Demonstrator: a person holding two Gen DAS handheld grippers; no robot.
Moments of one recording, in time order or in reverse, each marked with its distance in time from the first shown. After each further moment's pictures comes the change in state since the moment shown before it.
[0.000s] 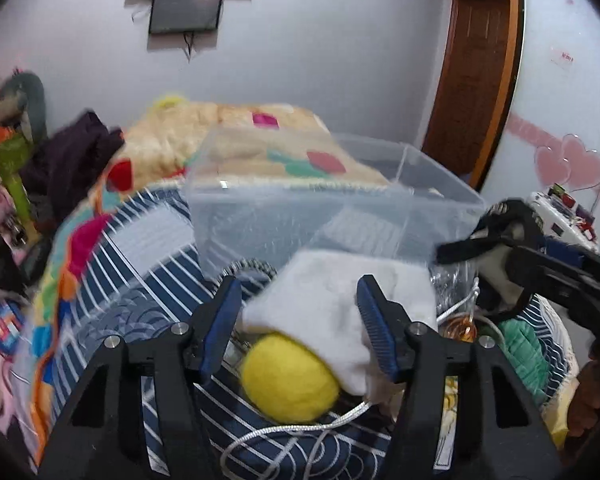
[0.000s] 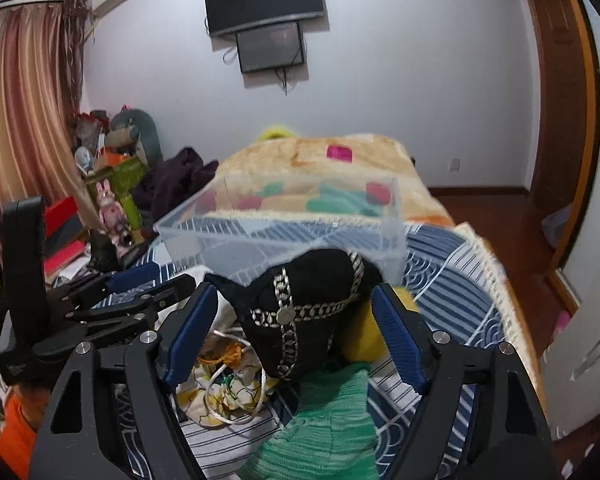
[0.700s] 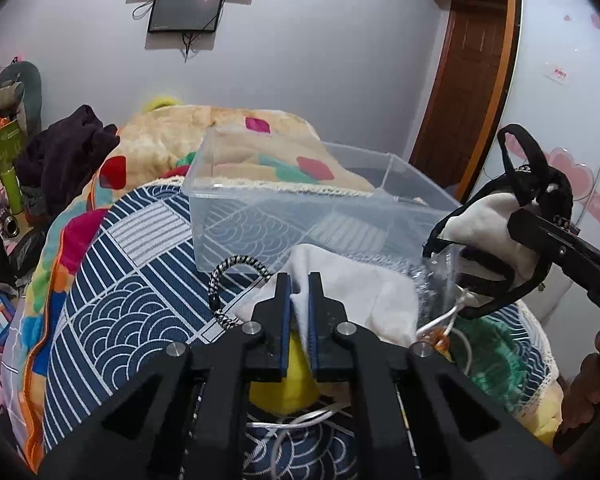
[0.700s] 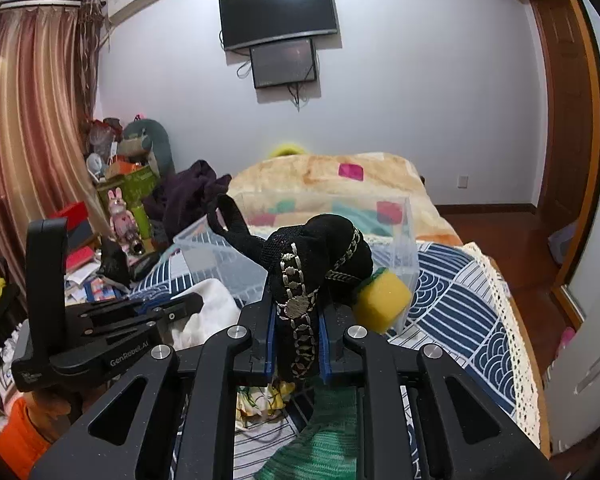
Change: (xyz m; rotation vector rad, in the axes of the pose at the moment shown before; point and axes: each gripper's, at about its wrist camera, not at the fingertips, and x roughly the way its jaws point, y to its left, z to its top) left arm -0.026 0.001 -0.002 -0.024 -0.050 -0.034; right arm -0.021 0.006 0.006 -0.035 -0.087 0.026
